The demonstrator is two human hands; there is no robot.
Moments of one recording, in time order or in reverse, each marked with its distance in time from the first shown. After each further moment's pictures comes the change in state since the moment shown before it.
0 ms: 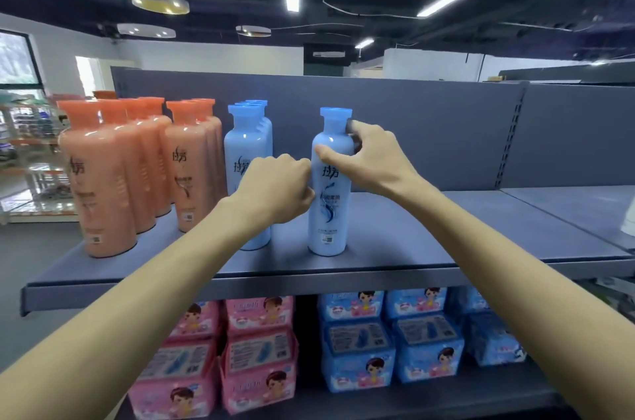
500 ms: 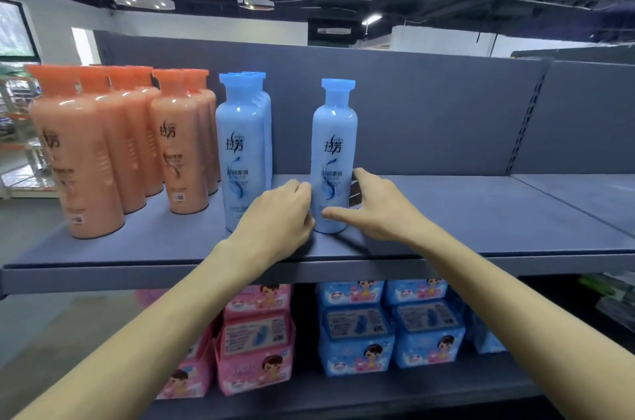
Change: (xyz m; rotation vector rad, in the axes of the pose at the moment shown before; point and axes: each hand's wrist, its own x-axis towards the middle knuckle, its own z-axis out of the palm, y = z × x) left_hand -0.039 0.022 0.058 -0.278 -0.031 -0.021; right_hand -0.036 0.071 0.039 -0.085 -0.282 0.096
